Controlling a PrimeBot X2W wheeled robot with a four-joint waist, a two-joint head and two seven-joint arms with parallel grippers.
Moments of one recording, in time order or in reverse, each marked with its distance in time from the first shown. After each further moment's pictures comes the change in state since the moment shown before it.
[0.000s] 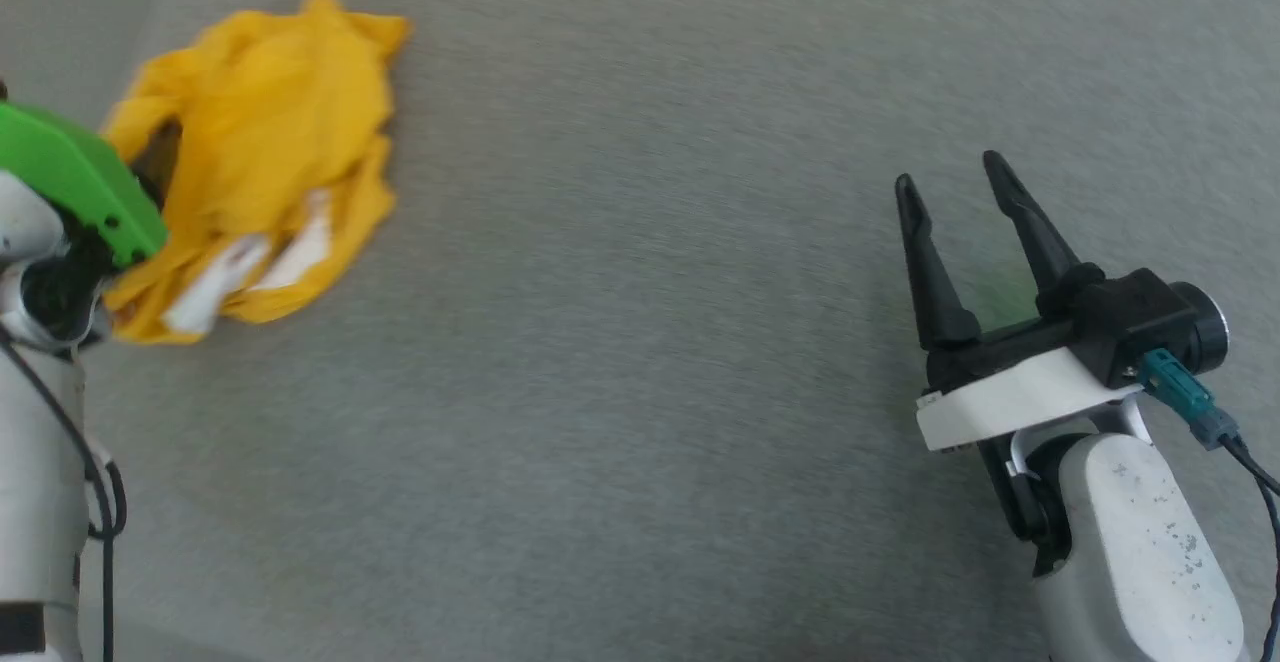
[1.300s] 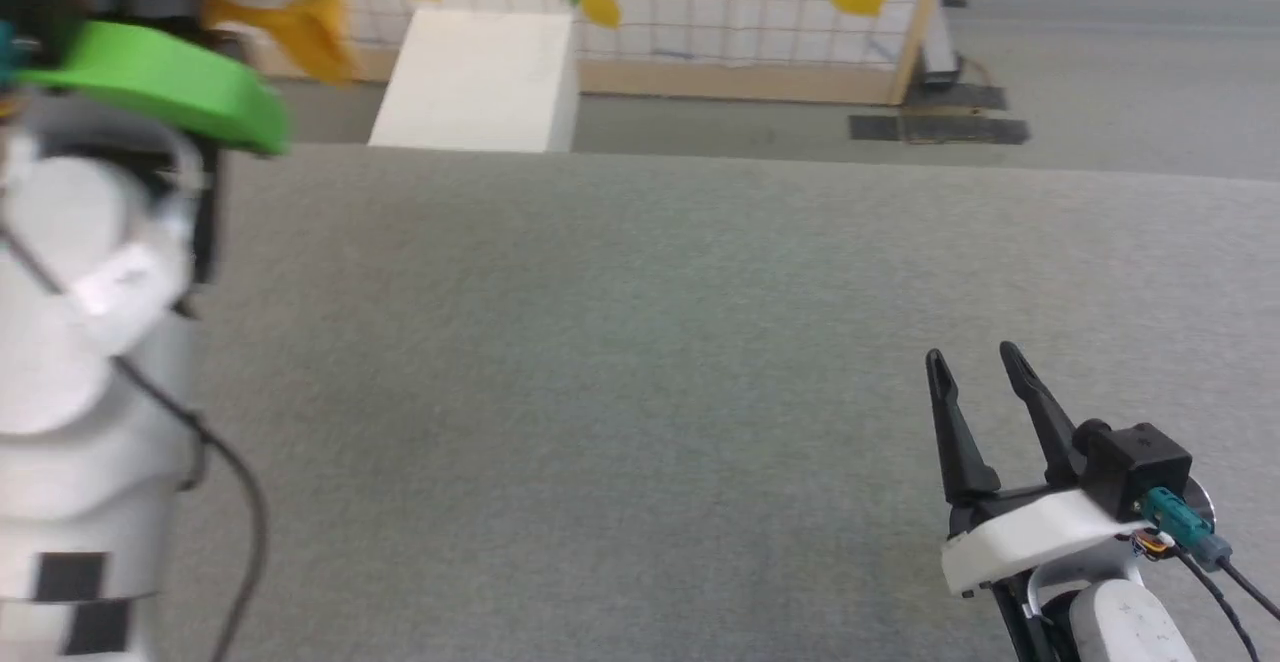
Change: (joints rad) left arm -0.022 -0.045 -0.204 -0.365 0.292 0.071 -0.598; right arm 0.223 0.000 -0.064 0.101 0.097 0.000 -0.039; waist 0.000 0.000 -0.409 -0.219
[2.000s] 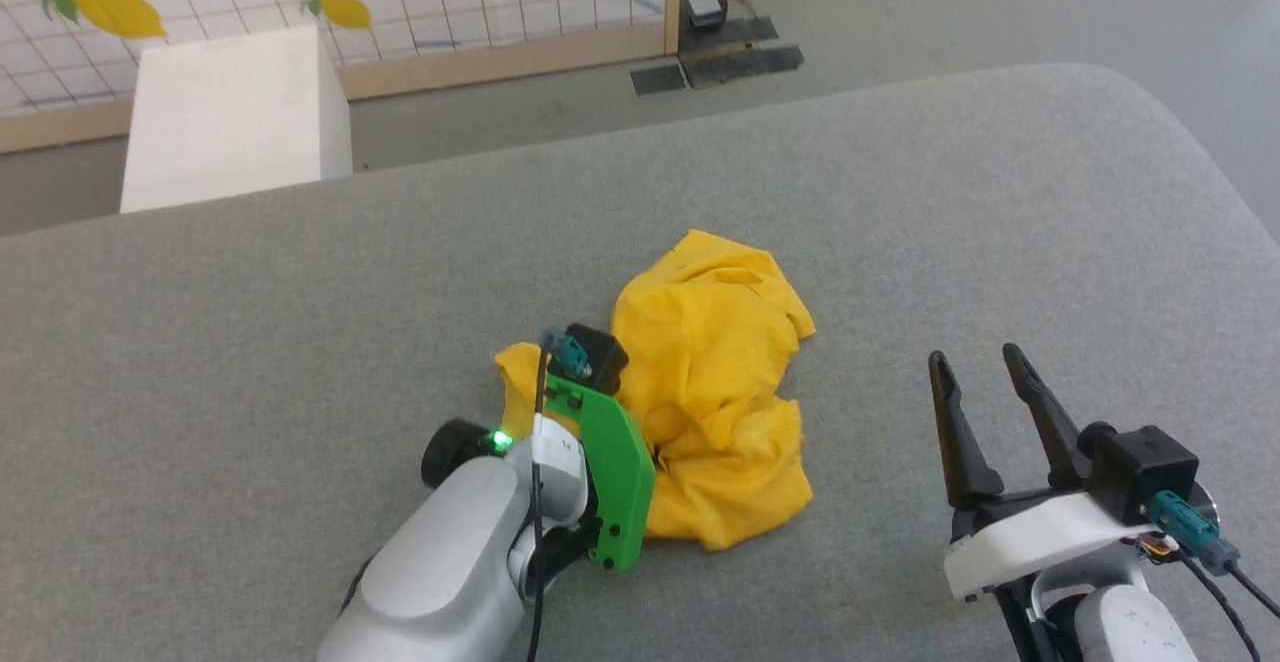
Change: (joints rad) left arm 0.276 -0.290 -0.413 0.311 -0.244 -0.125 0.617; right arm 0.017 -0.001 0.003 -0.035 0.010 0.000 0.018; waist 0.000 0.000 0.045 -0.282
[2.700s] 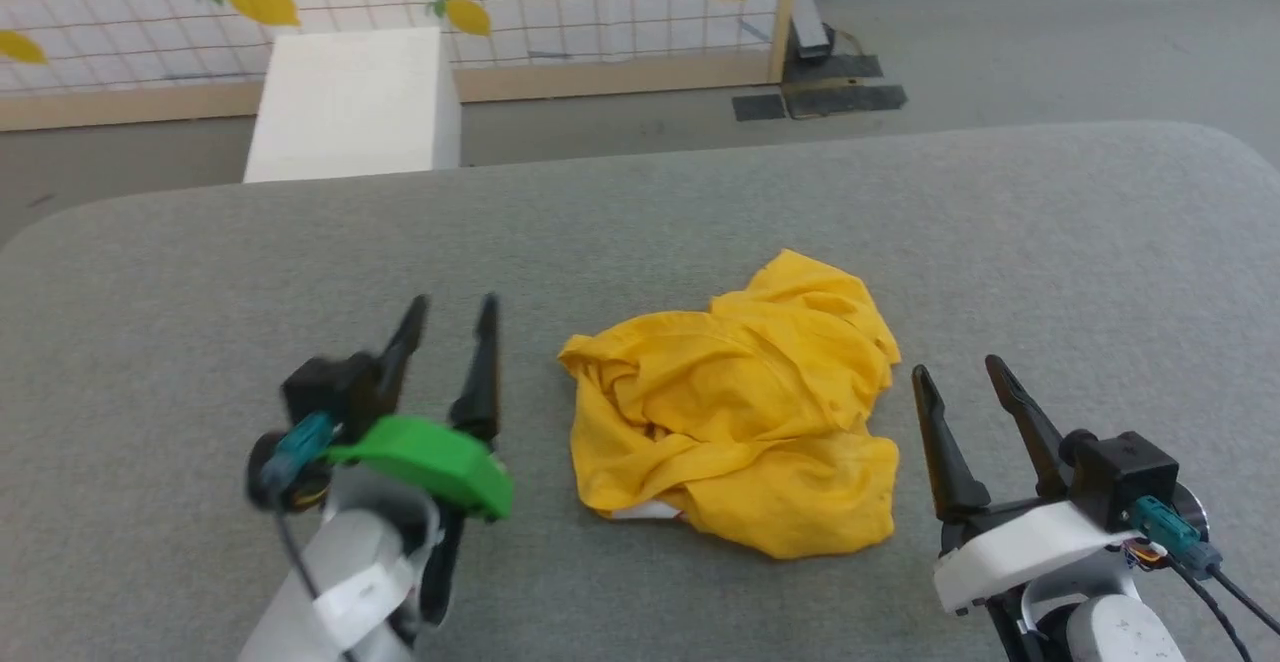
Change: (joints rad) left arm 0.214 0.078 0.275 -0.246 0.061 0.165 -0.735; right arm 0.020 0.000 0.018 -0.022 -0.019 0.000 0.034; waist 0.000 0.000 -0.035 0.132
